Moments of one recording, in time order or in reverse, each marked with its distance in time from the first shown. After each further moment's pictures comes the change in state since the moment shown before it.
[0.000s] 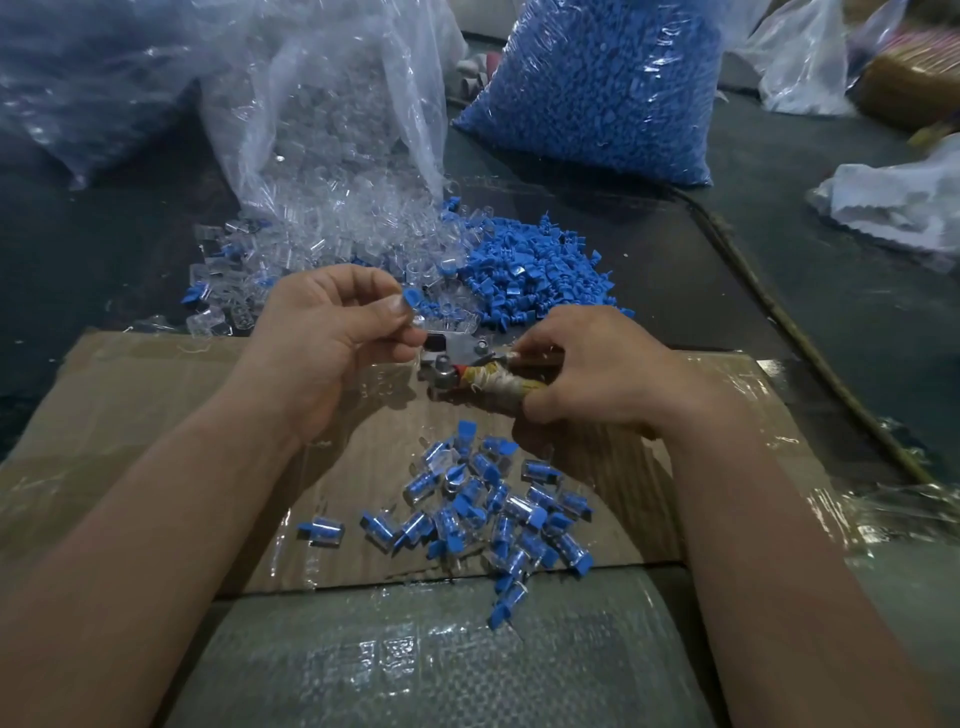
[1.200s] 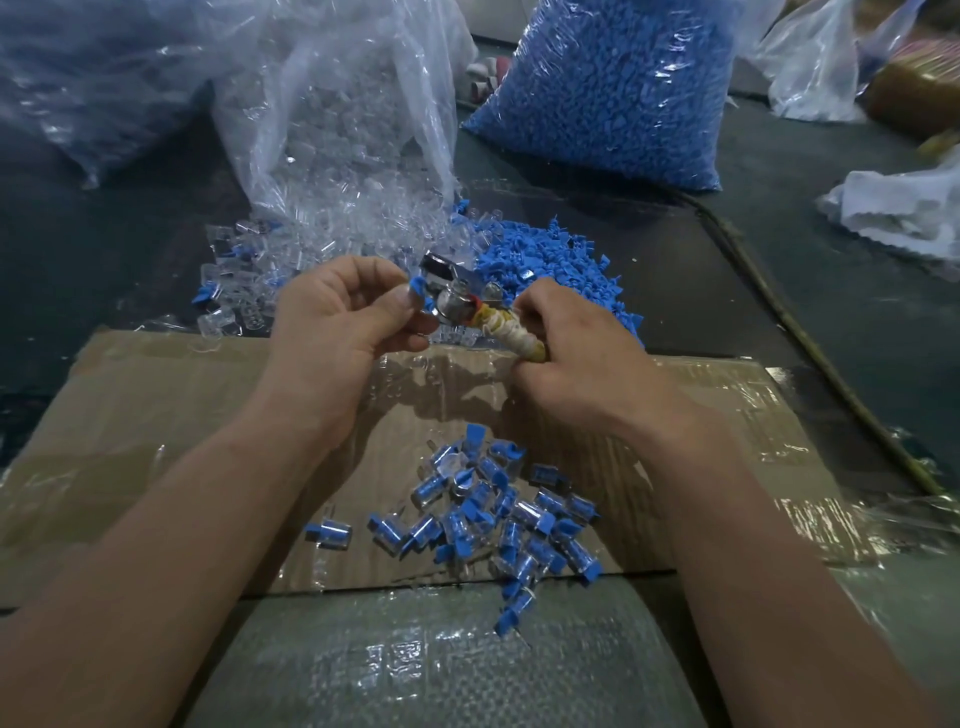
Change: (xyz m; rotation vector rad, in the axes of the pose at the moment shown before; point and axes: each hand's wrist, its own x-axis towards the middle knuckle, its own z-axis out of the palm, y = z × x) left_hand -0.002 -0.004 0.006 0.062 0.087 0.174; right_hand 0.002 -0.017 0.011 0.124 0.200 -0.068
